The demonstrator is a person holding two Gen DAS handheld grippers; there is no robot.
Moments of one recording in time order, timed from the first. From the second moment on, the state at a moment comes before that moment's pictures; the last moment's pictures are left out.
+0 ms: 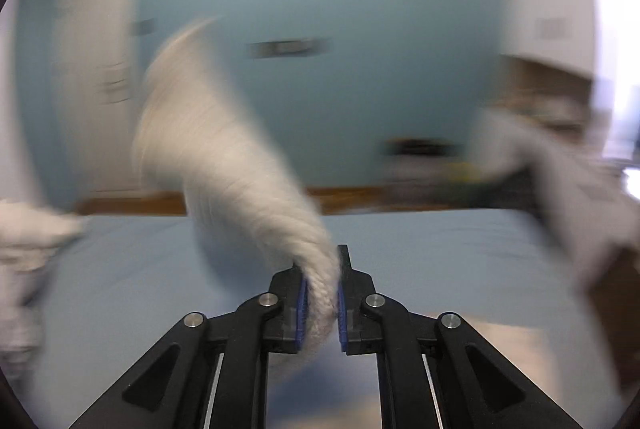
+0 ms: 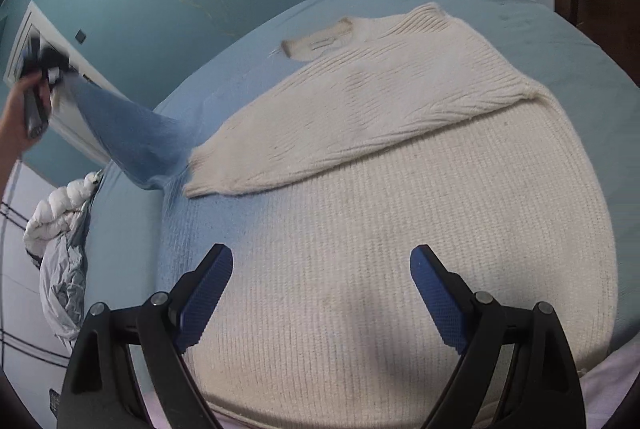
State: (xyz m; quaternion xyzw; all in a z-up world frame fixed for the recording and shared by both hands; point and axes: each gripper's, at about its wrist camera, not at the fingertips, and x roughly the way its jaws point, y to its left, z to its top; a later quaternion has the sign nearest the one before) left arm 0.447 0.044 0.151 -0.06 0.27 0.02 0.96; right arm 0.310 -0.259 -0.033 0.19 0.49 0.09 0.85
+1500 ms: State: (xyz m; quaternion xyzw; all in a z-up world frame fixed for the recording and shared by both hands) left arm 0.192 0.128 -0.068 -0.15 0.47 0.11 0.86; right arm 0.571 -0.381 -0.114 0.34 0.56 -0.04 0.75
